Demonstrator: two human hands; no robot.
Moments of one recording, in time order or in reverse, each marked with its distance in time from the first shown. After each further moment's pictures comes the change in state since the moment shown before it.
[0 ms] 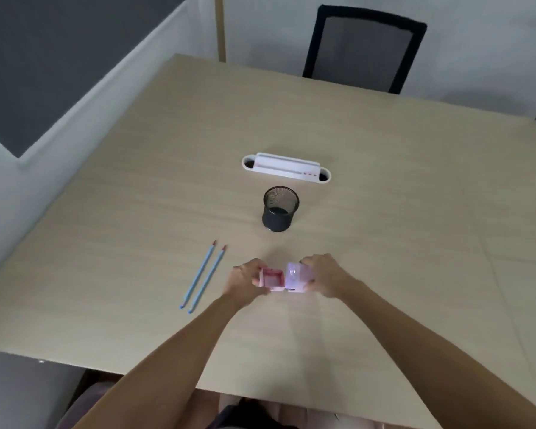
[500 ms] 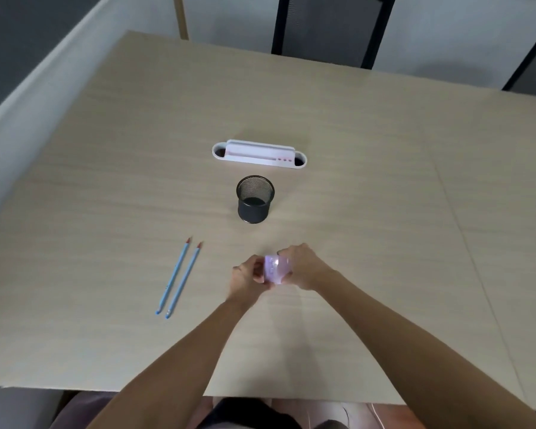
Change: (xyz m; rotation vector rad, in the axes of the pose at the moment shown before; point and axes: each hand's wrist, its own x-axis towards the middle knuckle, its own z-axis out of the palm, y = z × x) left_hand 0.011 0.015 0.055 -0.076 0.038 -0.006; right_hand -0.002 -0.013 -0.006 -0.107 -0.016 0.017
